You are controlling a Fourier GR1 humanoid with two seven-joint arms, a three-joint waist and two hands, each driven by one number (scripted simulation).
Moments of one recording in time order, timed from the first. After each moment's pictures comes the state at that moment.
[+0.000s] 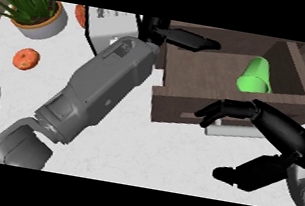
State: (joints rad) left arm -1.26 0.00 -0.26 -0.38 0.63 0.31 -0.50; right arm -0.35 -0.39 0.18 -1.79 -0.06 0.61 0.18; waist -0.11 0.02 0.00
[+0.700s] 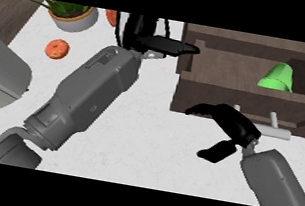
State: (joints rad) left arm -1.12 0.03 -0.23 -0.48 0.68 0.22 -0.56; right arm -0.38 -0.32 0.36 -1.26 0.46 0.38 -0.07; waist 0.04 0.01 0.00
